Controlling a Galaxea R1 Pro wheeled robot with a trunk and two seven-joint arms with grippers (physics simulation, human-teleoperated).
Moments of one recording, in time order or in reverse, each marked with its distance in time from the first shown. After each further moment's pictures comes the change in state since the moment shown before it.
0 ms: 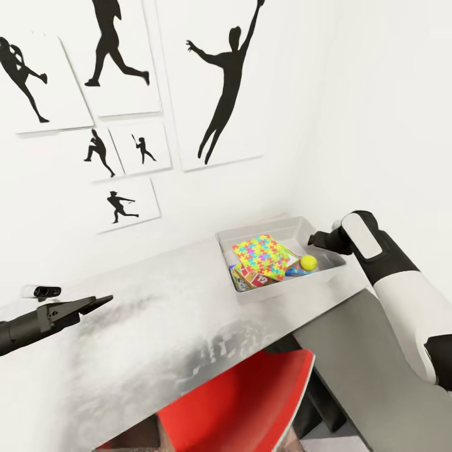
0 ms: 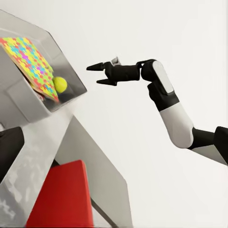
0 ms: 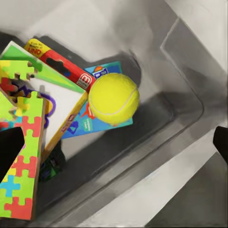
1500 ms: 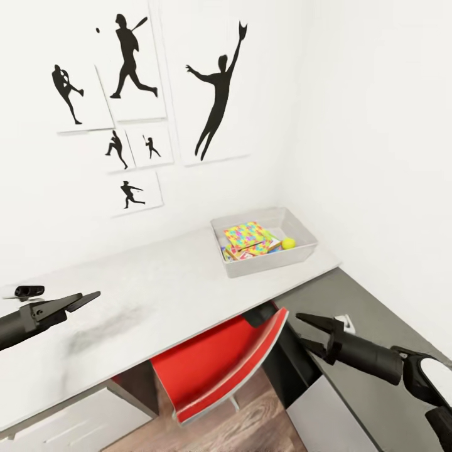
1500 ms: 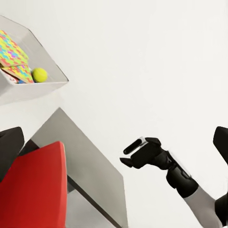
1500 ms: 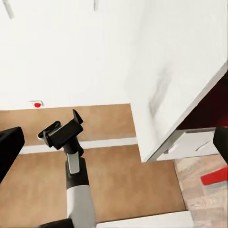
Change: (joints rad) left arm 0.010 0.008 0.077 -0.022 0.003 -0.009 0.000; right arm 1.001 -0.164 -0.245 -0.757 -0.807 0.070 0.729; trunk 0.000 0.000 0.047
